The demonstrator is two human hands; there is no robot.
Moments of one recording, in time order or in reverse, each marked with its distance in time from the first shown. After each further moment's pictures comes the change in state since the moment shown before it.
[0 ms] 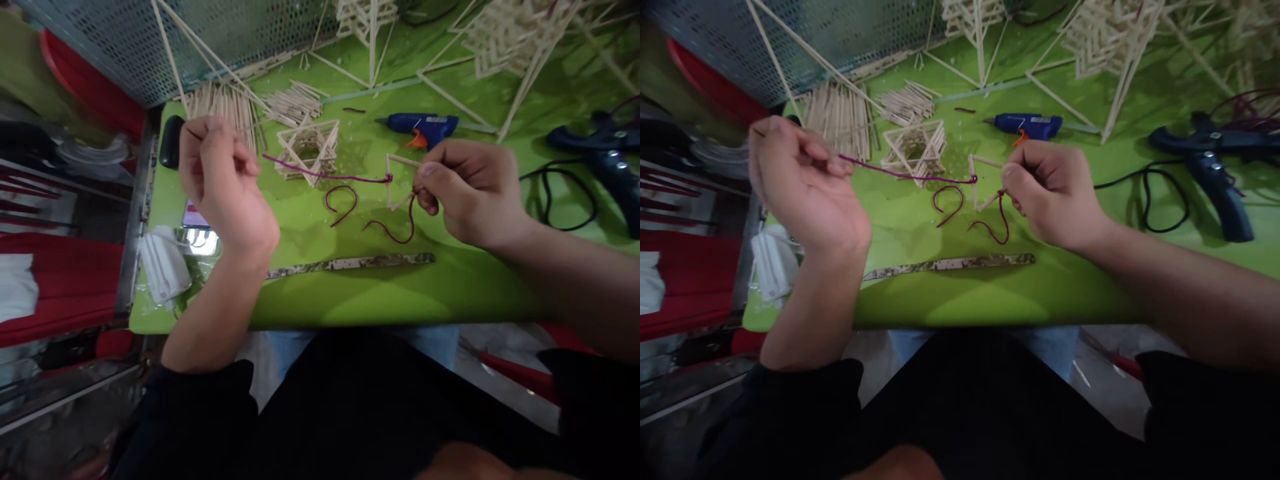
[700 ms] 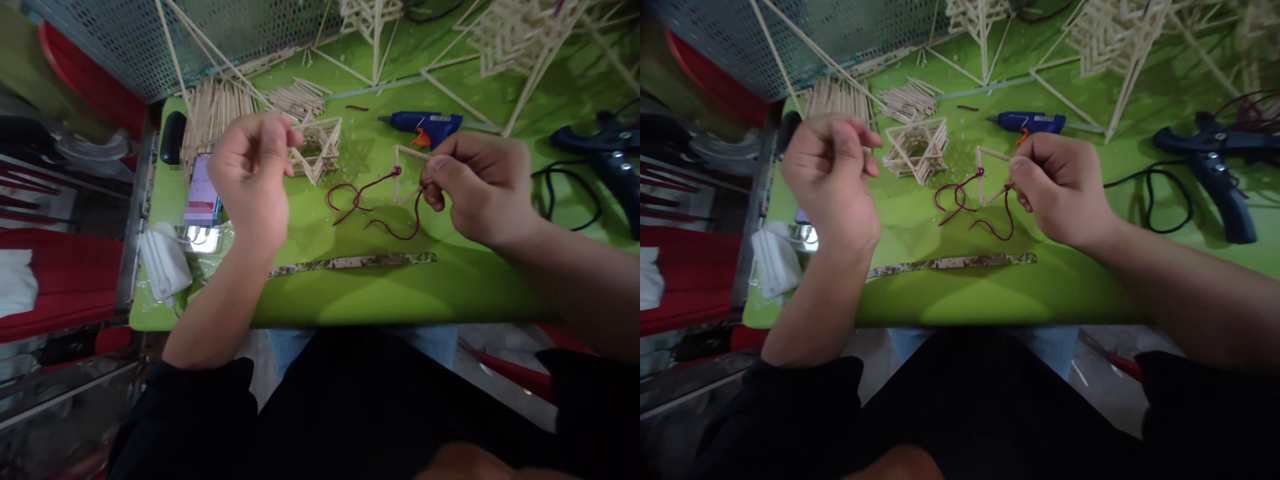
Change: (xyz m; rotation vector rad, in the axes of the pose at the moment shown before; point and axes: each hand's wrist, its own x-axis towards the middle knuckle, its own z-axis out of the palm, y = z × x) left_hand 0.012 -0.056 -0.026 0.041 -0.428 0.268; right_hand 0.003 0.003 -0.001 0.012 0.058 -0.030
